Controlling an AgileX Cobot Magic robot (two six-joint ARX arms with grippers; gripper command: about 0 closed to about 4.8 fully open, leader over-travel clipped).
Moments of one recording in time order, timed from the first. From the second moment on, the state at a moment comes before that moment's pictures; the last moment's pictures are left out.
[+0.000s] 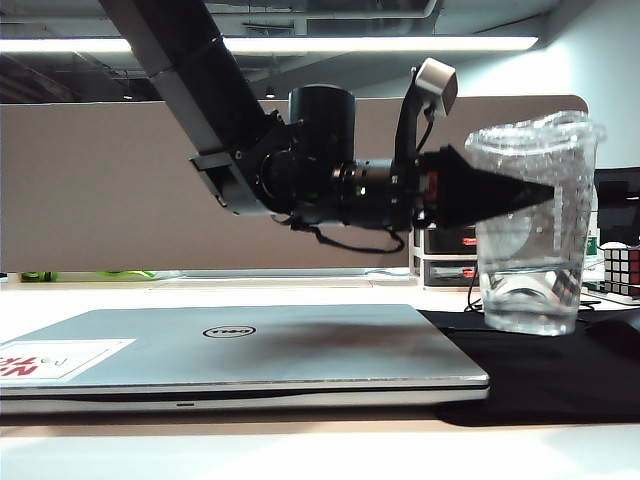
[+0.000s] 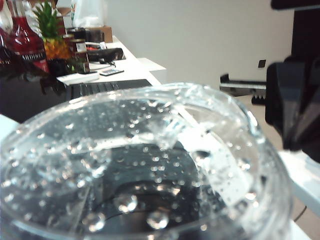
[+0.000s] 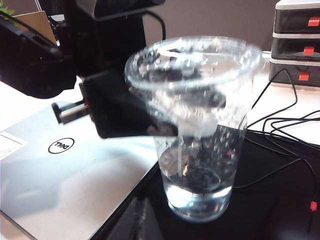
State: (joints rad) left arm -0.68 2.28 1.46 0.76 1.20 0.12; right arm 0.10 0.00 0.01 -0.08 -0.45 0.07
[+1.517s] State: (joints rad) left arm -0.52 2.28 1.40 0.75 1.40 0.19; right arm 0.10 0.00 0.01 -0.08 -0.45 0.06
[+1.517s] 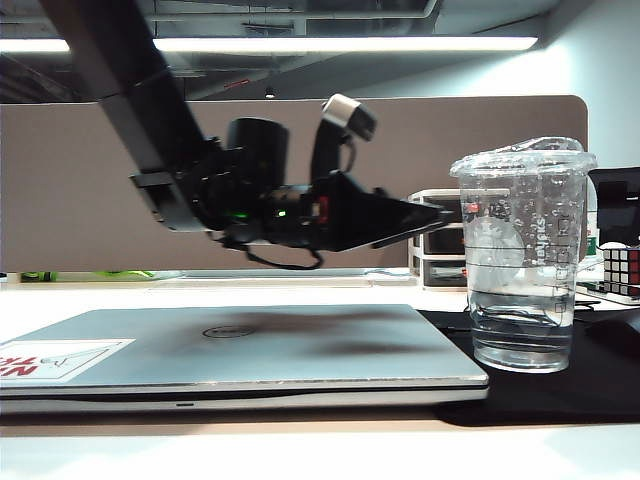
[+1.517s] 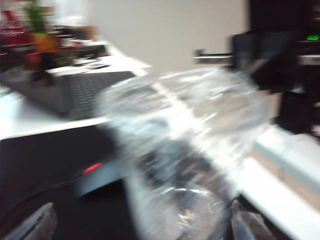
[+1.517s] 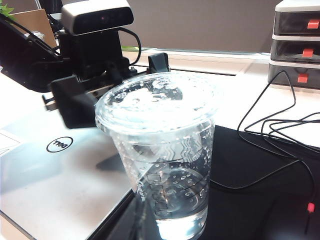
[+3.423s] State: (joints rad) left arm -0.07 1.36 0.60 0.65 0.87 -0.03; right arm 0.10 0.00 0.01 -0.05 -0.45 0.05
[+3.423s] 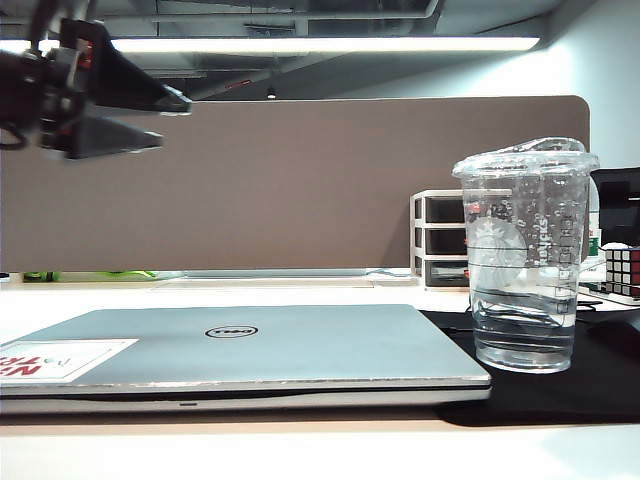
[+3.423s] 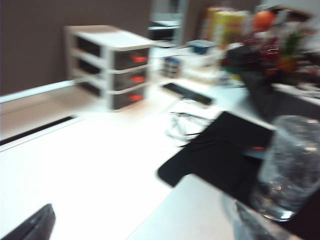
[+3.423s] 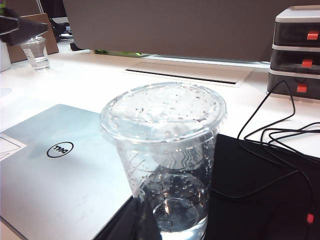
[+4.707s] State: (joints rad) left arm -0.07 0.09 0.27 -0.11 0.18 -0.07; right arm 0.10 0.00 0.01 0.02 -0.37 0.00
